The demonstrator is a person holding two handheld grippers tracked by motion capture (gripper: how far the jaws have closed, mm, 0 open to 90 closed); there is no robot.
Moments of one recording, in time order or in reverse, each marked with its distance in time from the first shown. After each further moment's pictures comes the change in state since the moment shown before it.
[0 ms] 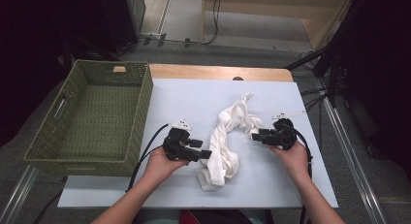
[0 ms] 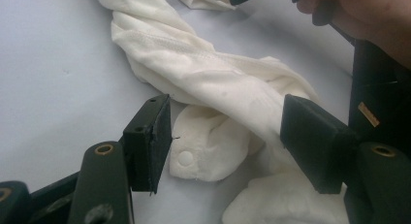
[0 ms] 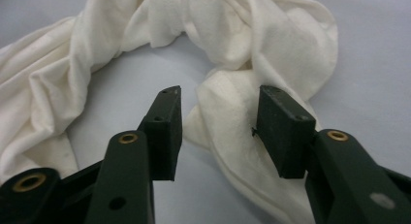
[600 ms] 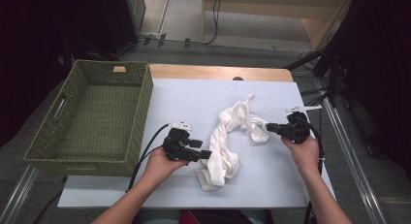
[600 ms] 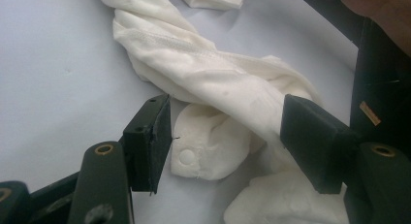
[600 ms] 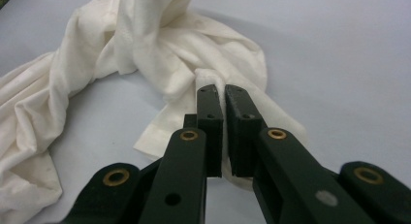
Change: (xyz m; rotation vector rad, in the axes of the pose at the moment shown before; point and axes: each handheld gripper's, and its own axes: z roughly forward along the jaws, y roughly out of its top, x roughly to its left) left arm 0.000 0.000 0.000 0.001 0.002 0.001; right arm -0.025 0.008 -0.032 -0.056 -0.053 0.045
